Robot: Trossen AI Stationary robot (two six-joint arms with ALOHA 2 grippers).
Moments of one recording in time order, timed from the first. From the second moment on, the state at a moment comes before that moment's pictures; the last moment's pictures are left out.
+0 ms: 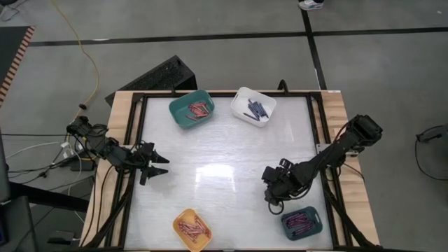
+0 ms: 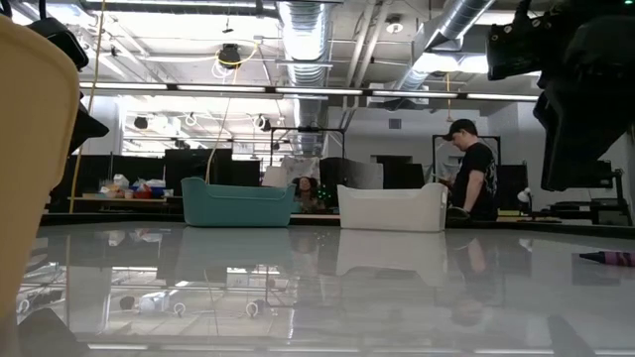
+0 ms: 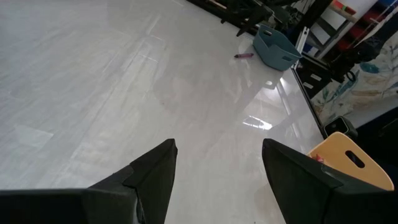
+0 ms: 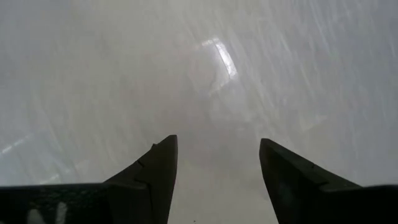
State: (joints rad) left arm -0.60 0.03 0.14 -0.41 -0.48 -0.63; right arm 0.56 1.49 0.97 -0.84 0.34 0.99
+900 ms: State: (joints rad) left arm -0.60 0.03 0.14 -0.41 -0.48 -0.63; right arm 0.55 1.49 0.97 -0.83 0.36 0.99
